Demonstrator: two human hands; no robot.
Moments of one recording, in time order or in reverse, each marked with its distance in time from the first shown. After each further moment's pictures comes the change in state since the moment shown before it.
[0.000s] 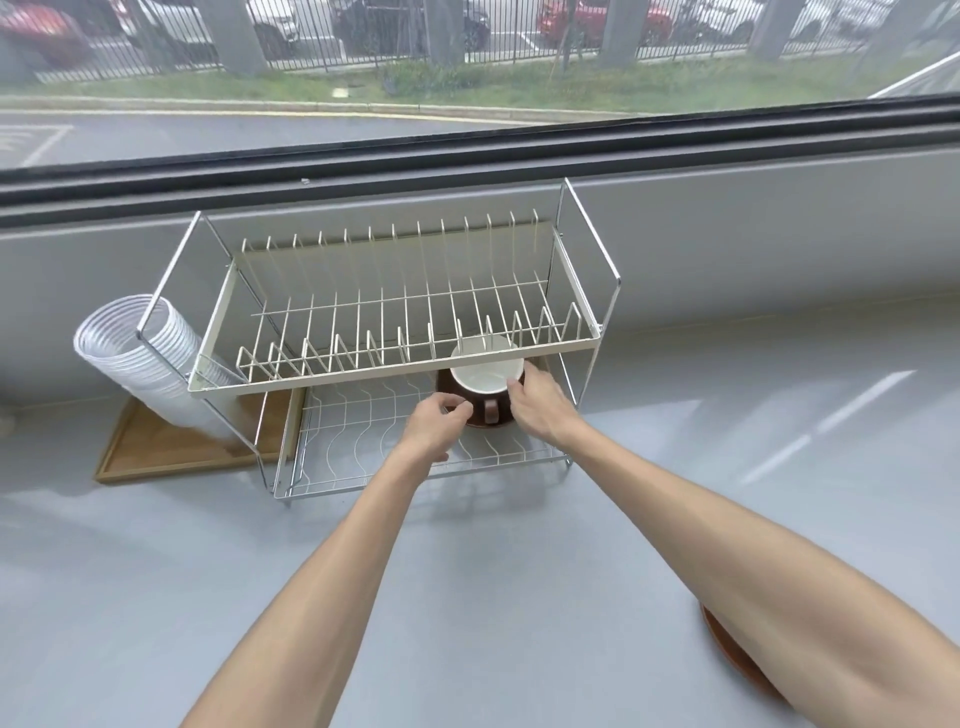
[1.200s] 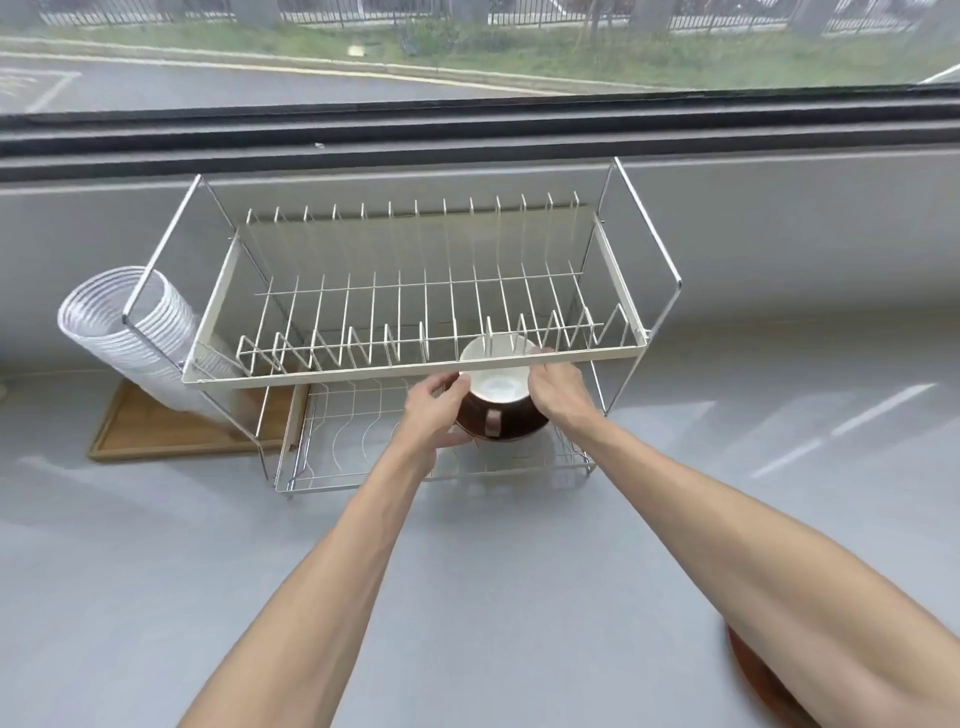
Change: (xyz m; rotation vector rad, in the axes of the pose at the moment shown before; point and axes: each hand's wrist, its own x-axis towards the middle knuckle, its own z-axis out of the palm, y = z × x) left_hand 0.042 -0.013 -0.008 -0.440 0.073 -0.081; right_hand 0.029 -0.015 0.006 0.115 0.060 0.139
